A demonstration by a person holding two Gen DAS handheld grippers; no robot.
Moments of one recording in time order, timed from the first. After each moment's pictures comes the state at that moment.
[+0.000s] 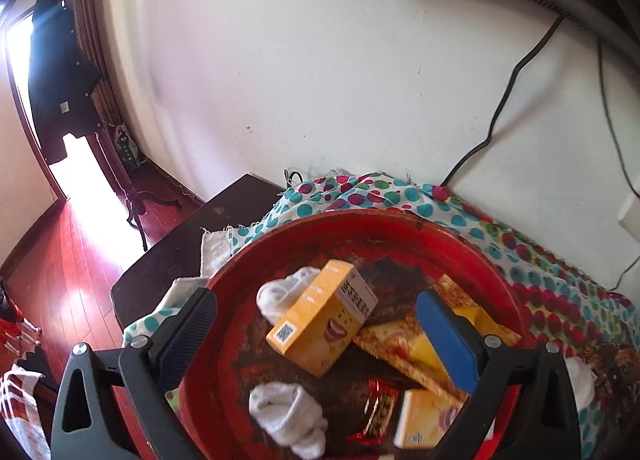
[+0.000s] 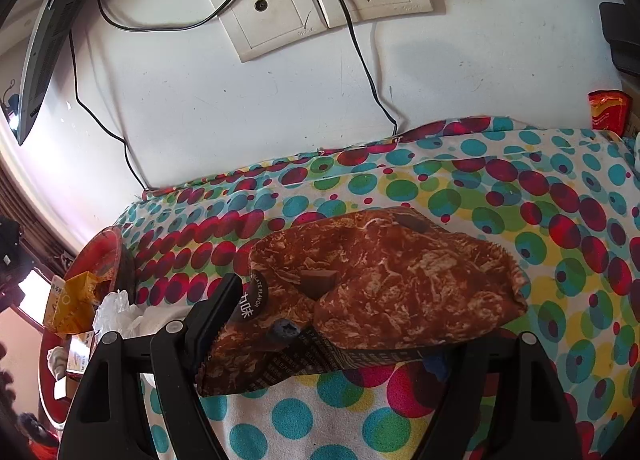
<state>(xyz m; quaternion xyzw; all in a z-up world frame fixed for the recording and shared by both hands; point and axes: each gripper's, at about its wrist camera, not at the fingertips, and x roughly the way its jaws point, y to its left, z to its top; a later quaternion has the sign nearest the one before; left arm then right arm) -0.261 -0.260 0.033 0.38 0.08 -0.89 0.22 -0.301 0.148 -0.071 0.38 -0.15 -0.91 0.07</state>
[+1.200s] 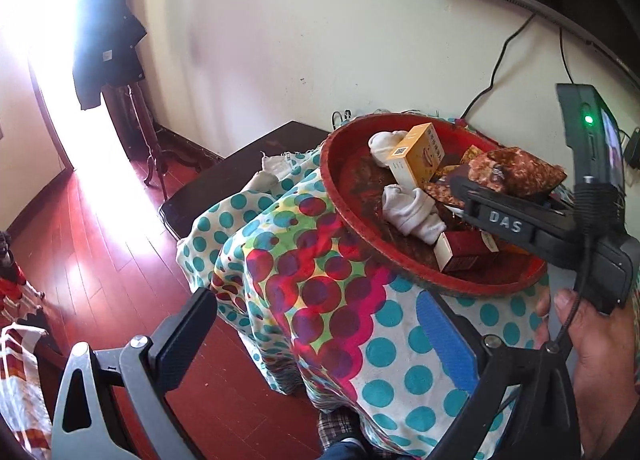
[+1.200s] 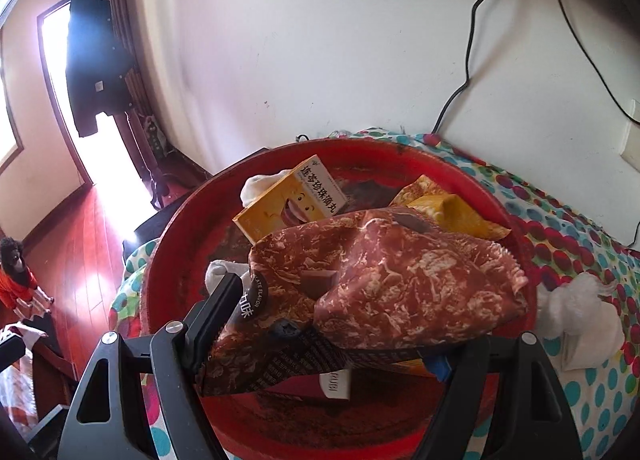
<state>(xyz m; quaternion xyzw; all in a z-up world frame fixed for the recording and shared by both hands) -0.044 -0.291 -0.008 0.39 0.09 -0.89 0.22 -0.215 -0.185 -0.040 0.36 0.07 -0.89 0.28</state>
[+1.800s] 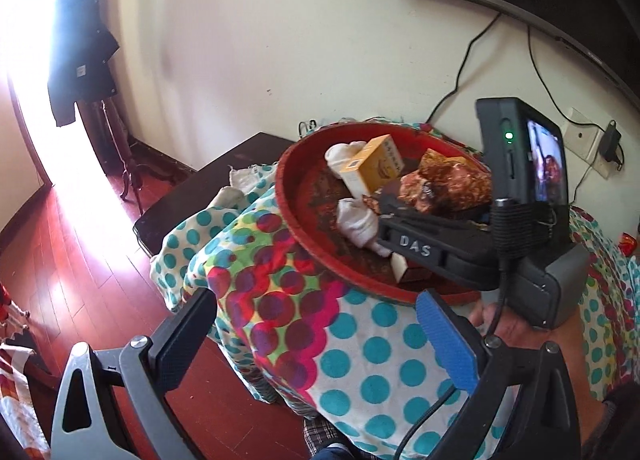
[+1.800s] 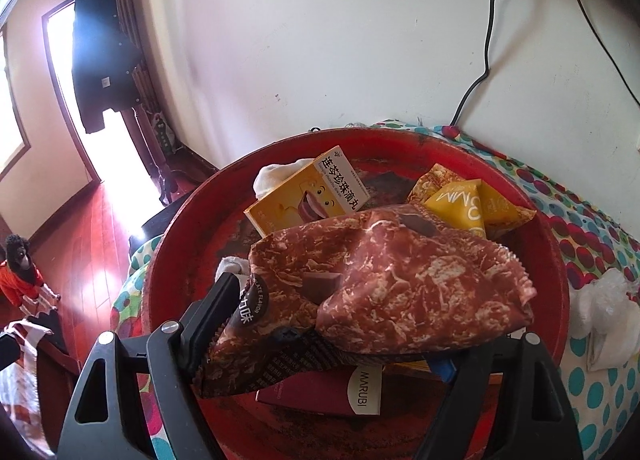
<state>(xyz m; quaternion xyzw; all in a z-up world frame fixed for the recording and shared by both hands) -0.057 -0.266 0.005 0.38 0.09 -0.90 0.17 -0.212 -0.196 -0.051 0.36 0.06 -0.88 0.30</state>
